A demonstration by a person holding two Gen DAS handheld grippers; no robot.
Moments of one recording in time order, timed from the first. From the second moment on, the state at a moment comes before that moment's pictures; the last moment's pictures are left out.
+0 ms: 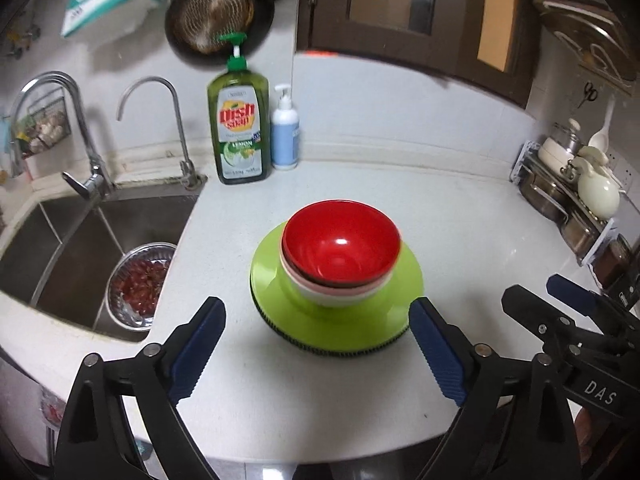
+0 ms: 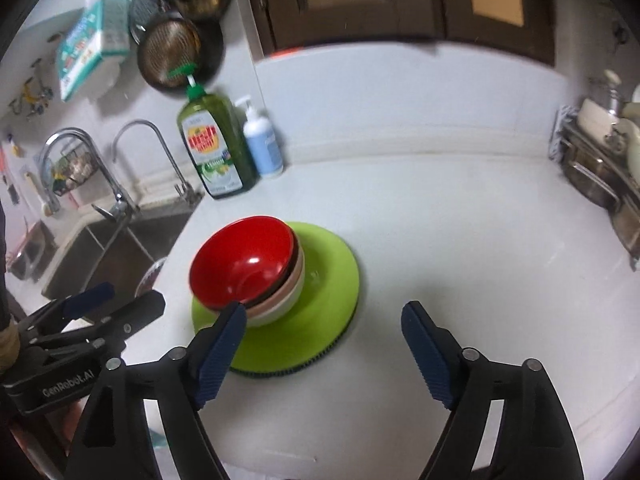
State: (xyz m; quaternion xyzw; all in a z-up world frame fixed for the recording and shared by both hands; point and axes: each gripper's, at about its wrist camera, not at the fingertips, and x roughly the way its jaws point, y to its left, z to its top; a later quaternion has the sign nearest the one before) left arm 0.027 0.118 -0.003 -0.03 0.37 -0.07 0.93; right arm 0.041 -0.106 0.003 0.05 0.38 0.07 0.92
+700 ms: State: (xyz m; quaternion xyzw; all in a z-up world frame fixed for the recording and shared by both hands) left arm -0.117 0.105 0.042 0.01 0.27 -0.03 0.96; right arm -0.129 -0.126 0.030 0.05 0.30 0.04 0.95
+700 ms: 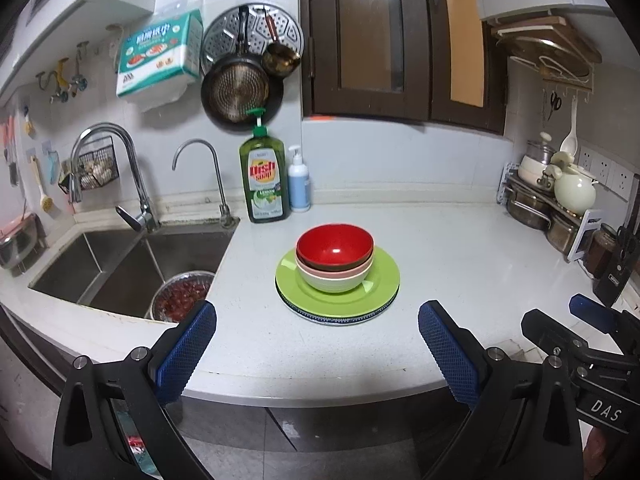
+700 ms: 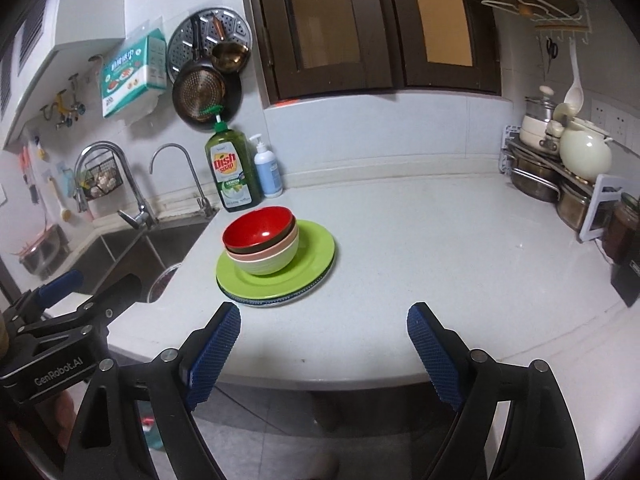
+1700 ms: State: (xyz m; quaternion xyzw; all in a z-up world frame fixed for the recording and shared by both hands) left arm -0.166 0.116 0.055 0.03 0.23 -0.04 0.97; right arm -0.198 -0.110 0.048 0.04 0.25 0.01 0.97
